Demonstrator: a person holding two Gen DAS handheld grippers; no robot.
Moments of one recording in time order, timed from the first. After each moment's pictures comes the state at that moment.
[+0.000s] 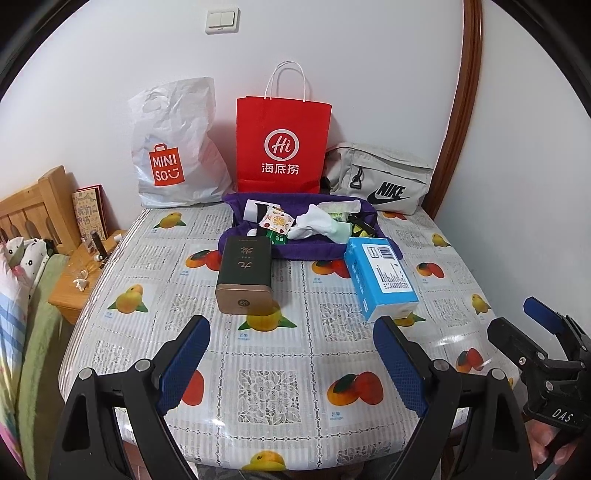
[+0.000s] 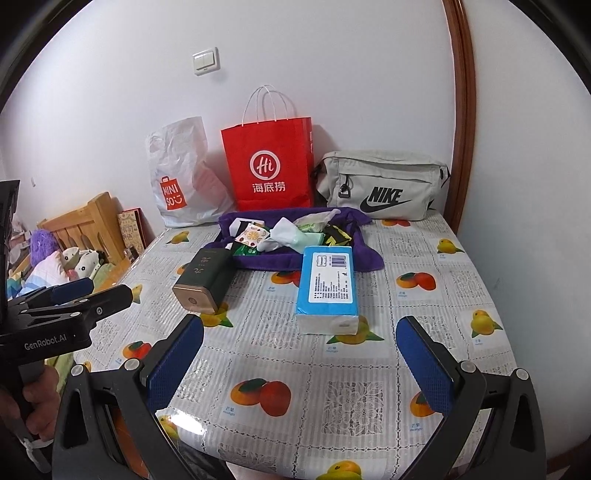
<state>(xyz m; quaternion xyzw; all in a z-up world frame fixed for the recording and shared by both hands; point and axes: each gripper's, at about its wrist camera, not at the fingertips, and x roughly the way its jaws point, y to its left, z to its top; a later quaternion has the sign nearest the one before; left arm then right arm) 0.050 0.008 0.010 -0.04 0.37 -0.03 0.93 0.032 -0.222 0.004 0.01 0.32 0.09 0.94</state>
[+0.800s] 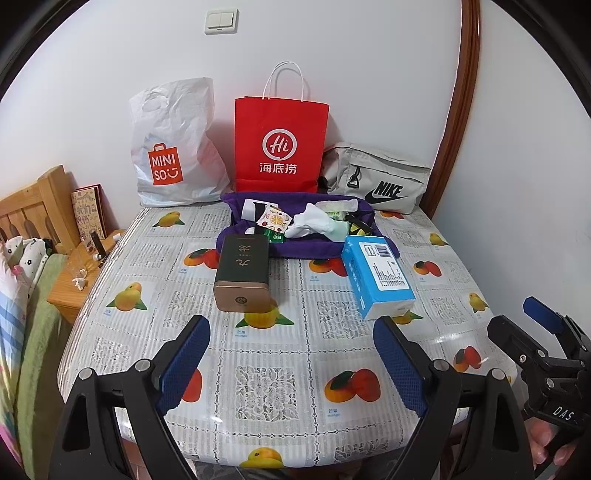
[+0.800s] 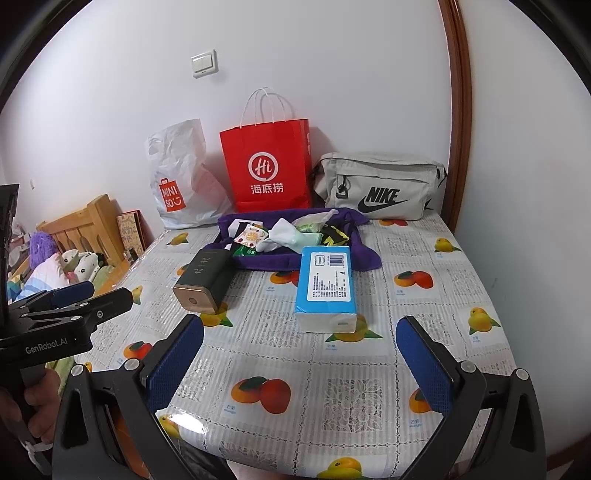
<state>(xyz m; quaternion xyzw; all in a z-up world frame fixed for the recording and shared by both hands) 0.047 0.005 0.011 -0.04 0.37 -0.03 0.93 0.026 -0.225 0.006 0.02 0.32 0.09 0.94</state>
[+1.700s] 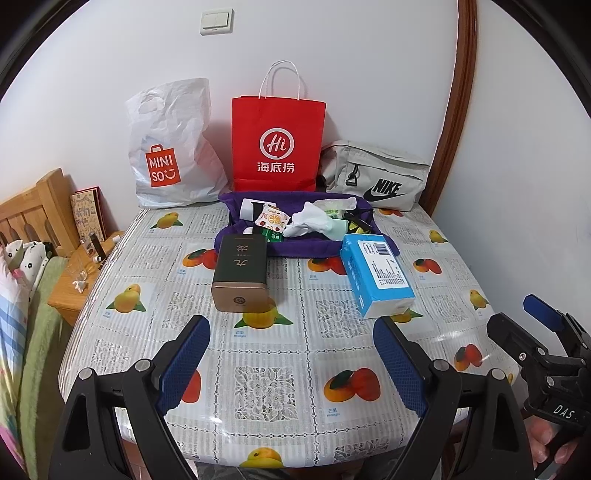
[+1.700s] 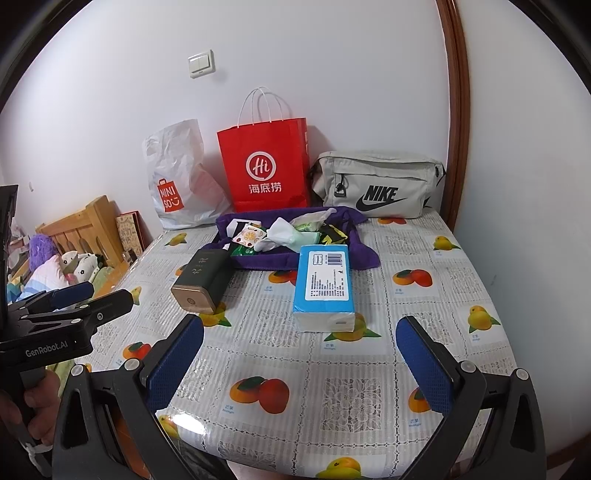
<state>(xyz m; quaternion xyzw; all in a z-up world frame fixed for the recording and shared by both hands) 0.044 0.001 0.011 -0.04 0.37 -0.03 0.93 0.028 -0.228 0.005 0.02 0.32 0.09 0.94</state>
